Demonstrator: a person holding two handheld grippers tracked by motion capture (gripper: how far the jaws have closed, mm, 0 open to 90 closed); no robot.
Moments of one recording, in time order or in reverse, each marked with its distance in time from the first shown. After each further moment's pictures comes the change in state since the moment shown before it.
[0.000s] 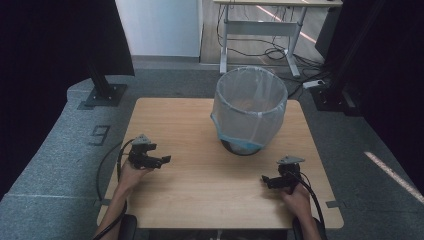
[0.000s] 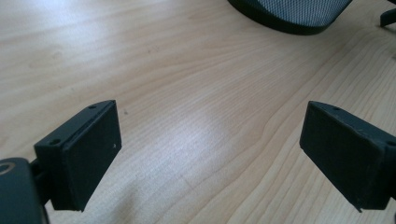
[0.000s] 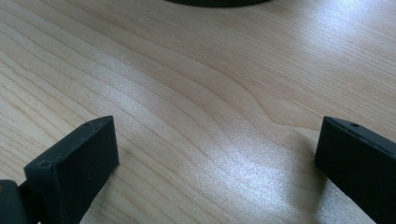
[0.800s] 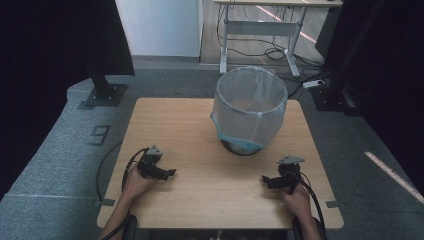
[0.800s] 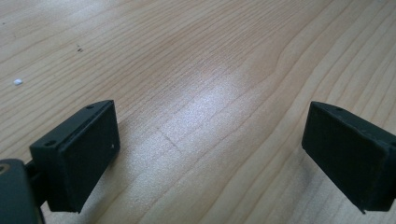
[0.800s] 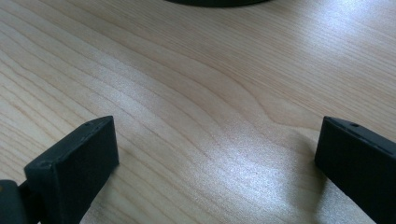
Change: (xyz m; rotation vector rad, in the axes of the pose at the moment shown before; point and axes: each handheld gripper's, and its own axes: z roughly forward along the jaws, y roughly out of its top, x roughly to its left) left arm -0.017 -0.024 0.031 0.190 0.054 0.099; right arm 0.000 0.000 0.000 -0.001 0.000 -0.001
